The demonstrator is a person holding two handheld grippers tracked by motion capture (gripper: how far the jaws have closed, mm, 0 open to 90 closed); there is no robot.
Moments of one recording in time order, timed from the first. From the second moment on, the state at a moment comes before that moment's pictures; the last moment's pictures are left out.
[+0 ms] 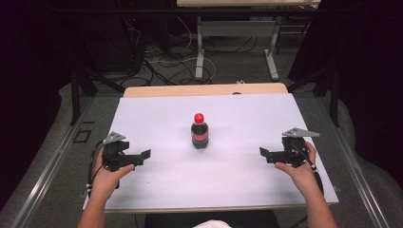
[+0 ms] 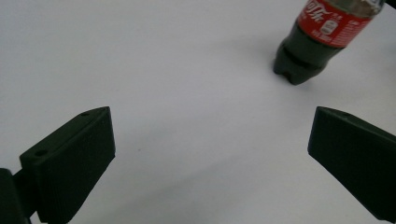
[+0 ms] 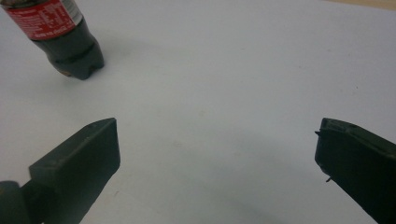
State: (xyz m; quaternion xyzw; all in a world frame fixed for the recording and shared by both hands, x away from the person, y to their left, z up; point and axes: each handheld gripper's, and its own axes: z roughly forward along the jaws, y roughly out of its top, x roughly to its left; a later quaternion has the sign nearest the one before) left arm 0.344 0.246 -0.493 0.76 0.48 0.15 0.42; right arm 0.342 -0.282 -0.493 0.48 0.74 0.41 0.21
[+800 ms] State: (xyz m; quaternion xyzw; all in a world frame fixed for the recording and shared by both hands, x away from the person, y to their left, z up) left arm 0.373 0.151 -0.479 0.79 0.40 0.14 0.45; right arm 0.337 -0.255 -0.489 0.46 0.75 0.42 0.22
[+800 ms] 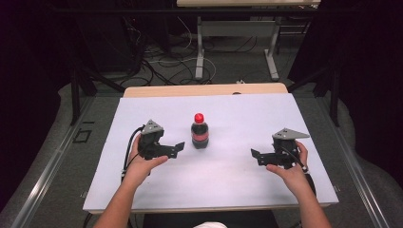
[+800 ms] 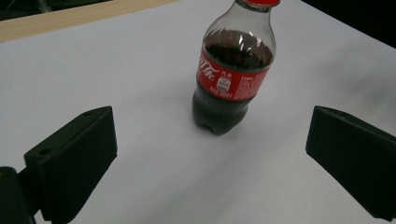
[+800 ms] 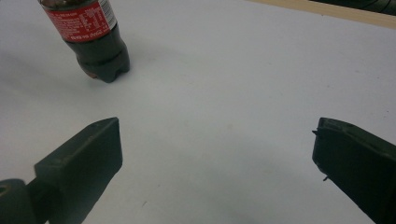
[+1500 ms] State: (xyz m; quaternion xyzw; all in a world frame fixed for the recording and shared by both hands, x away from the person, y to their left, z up) left arm 0.418 0.089 -0.505 0.80 0.37 0.13 0.45; right arm 0.338 -0.254 -0.496 0.46 0.76 0.41 0.21
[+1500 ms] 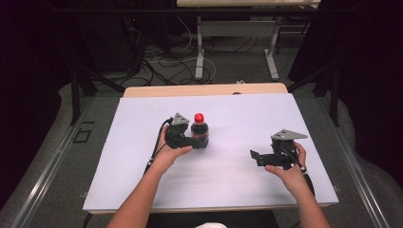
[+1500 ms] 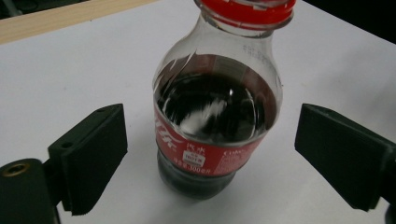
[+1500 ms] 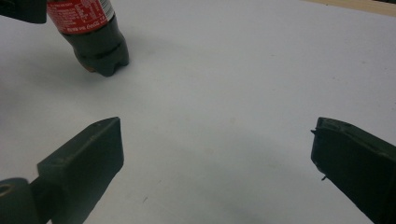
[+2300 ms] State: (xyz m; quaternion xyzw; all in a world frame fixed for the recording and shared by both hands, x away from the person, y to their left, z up) left arm 0.425 0.076 -0.519 0.81 0.36 0.16 0.44; right arm 0.339 -0.251 -0.500 0.46 0.76 0.41 0.21
